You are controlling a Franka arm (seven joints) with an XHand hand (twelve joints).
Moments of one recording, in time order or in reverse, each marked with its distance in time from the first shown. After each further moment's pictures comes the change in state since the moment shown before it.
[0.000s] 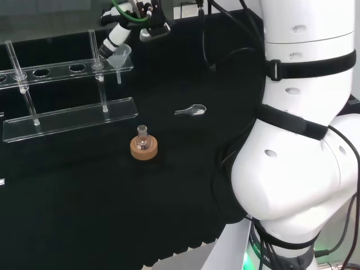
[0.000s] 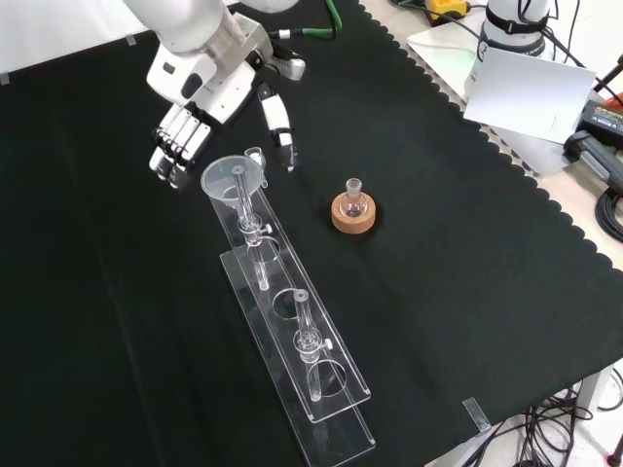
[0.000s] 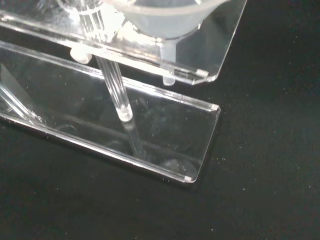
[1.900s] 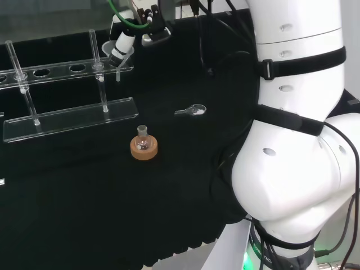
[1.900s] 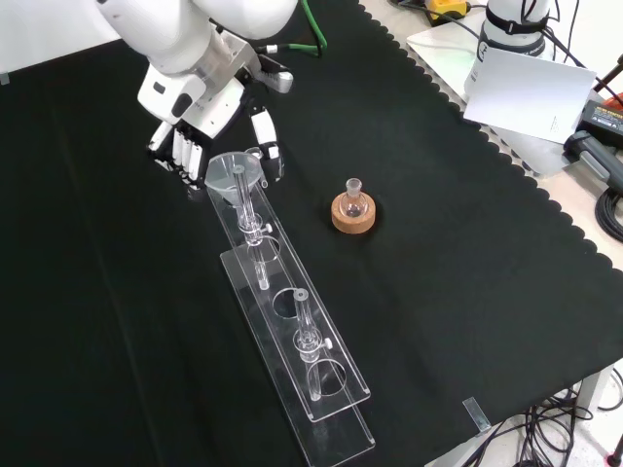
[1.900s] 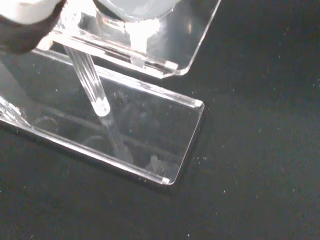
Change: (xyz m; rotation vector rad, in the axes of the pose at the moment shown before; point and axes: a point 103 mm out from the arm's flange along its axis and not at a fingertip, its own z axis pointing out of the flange) arm -0.016 0.018 0.010 0.008 -0.033 0.003
